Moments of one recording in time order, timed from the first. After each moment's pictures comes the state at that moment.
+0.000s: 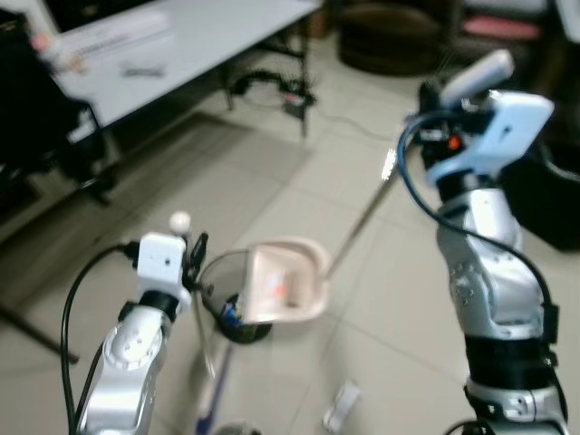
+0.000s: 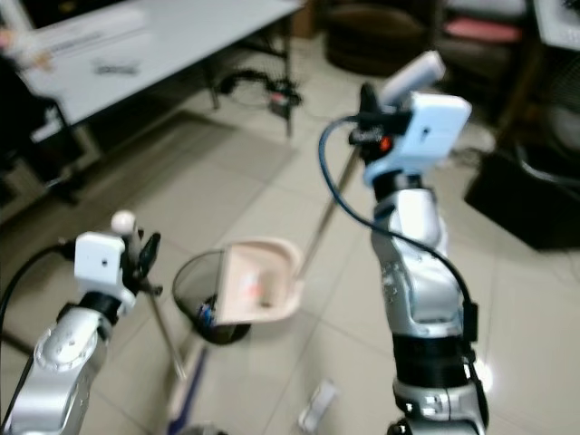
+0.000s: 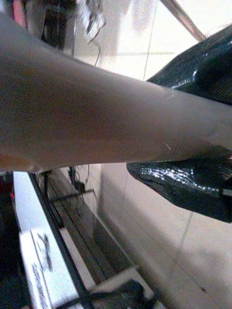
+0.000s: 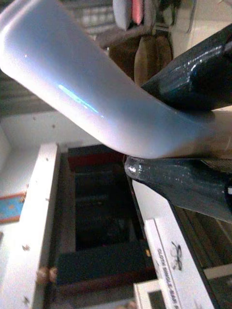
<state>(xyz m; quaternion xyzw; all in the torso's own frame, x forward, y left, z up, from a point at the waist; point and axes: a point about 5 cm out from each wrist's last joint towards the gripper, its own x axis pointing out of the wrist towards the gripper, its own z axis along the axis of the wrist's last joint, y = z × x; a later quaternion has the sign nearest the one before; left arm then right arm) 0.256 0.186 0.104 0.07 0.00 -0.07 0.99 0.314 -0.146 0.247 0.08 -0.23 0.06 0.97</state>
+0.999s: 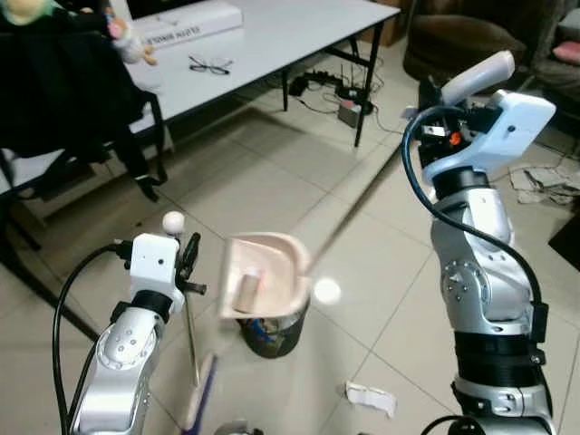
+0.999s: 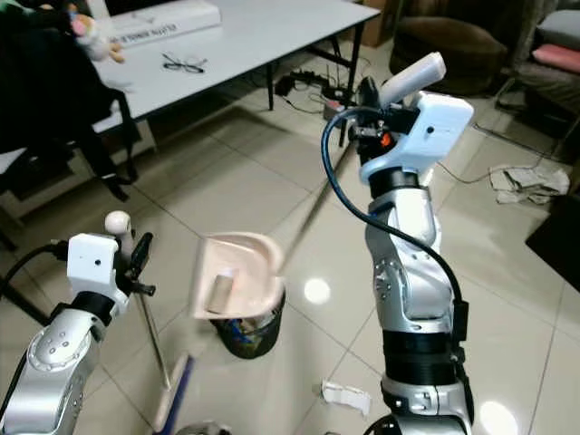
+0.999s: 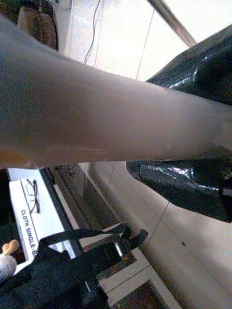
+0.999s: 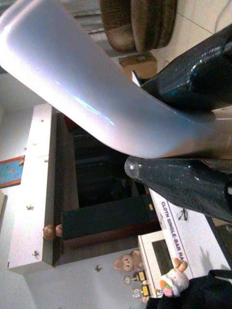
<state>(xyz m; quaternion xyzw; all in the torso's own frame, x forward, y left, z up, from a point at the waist) 0.255 0.194 0.104 0.09 0.01 -0.06 0.99 0.316 -0.146 0.248 0.11 -0.24 0.06 0.96</state>
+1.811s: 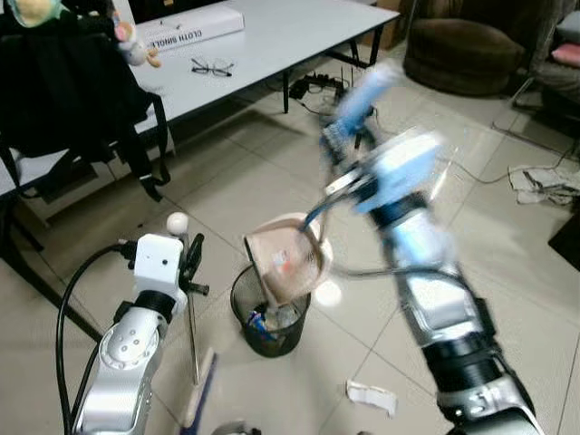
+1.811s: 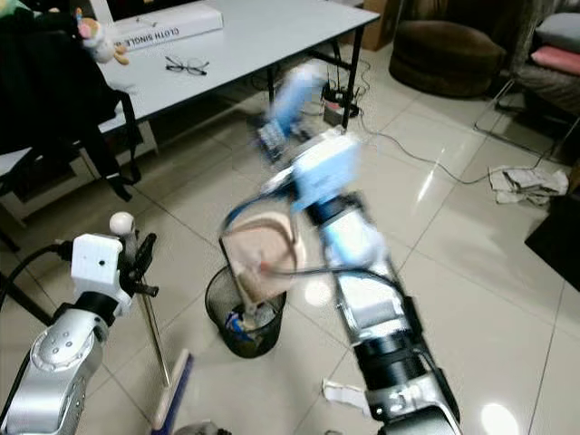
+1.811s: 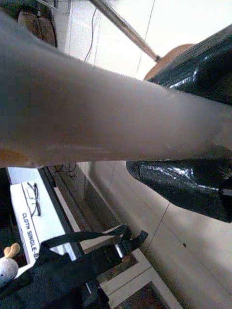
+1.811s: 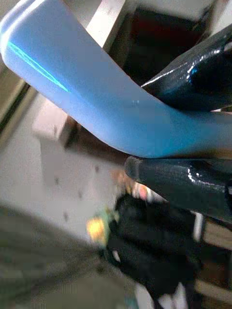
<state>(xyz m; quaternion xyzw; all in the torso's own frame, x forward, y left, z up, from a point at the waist) 0.255 0.191 0.103 0.09 0.01 -0.06 0.99 0.299 -0.065 0.224 -0.08 -0.34 0.29 0.89</state>
